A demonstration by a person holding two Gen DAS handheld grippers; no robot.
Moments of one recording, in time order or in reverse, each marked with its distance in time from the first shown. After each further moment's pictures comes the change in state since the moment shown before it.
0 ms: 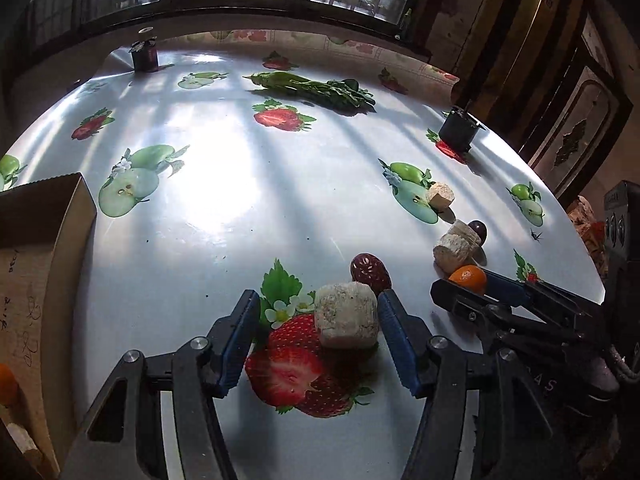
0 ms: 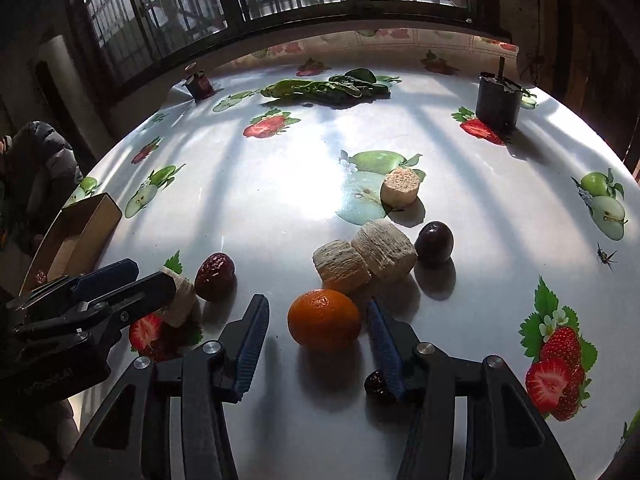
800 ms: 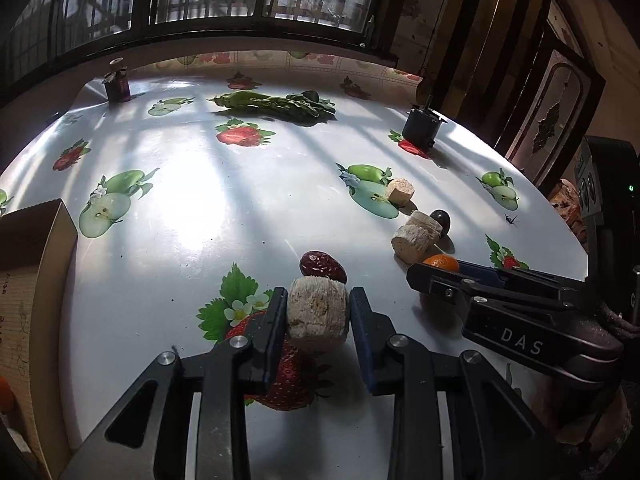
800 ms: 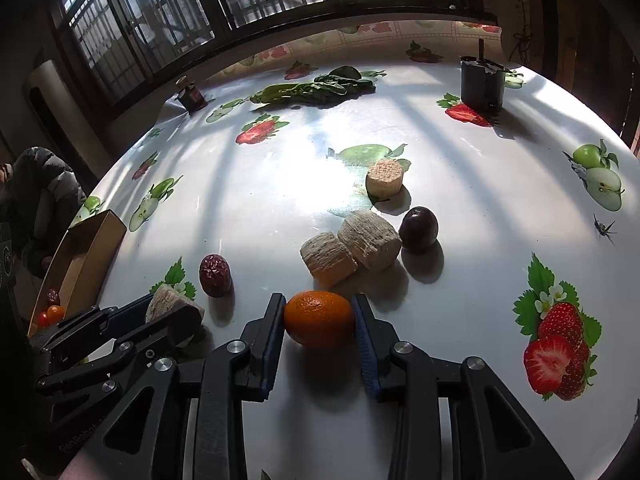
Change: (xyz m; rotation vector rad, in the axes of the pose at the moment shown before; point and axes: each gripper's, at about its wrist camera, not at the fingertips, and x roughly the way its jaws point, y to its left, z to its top) left arm -0.009 -0.027 -0.010 0.106 -0.079 -0.027; right arm -0.009 -0.010 -0.003 0.074 -0.016 0.025
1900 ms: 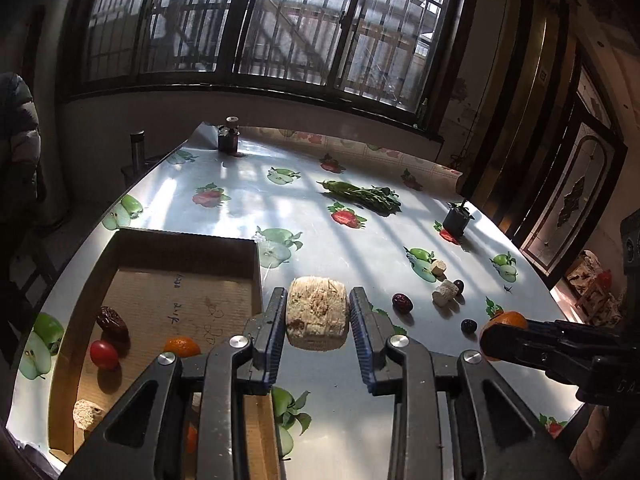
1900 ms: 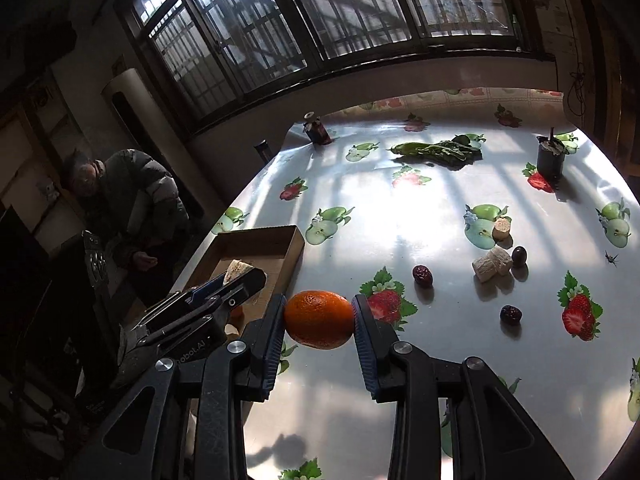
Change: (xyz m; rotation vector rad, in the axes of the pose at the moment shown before) left arm -0.194 0.093 -0.021 -0.168 -0.226 0.120; right arm -0.135 0.144 -0.013 -0.110 -0.036 0.297
